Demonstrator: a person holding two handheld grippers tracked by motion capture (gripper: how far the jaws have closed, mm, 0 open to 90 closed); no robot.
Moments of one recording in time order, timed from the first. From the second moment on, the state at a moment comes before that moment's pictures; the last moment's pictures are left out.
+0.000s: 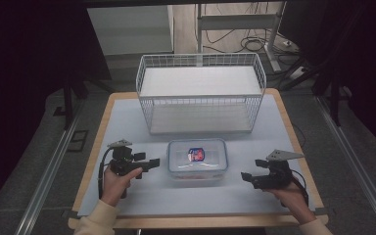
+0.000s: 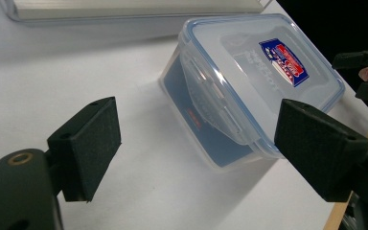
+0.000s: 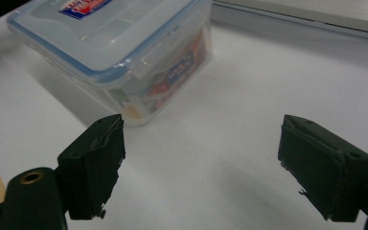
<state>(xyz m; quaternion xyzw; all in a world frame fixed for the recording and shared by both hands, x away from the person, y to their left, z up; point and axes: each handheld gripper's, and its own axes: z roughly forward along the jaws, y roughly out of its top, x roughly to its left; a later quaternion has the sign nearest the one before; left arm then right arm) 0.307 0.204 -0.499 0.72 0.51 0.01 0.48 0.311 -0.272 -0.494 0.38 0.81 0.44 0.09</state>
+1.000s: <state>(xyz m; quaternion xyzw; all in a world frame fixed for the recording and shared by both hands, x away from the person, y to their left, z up) 0.354 0.167 -0.520 0.71 0.50 -0.11 0.47 0.383 -0.212 -0.501 0.43 0.77 0.46 -0.09</state>
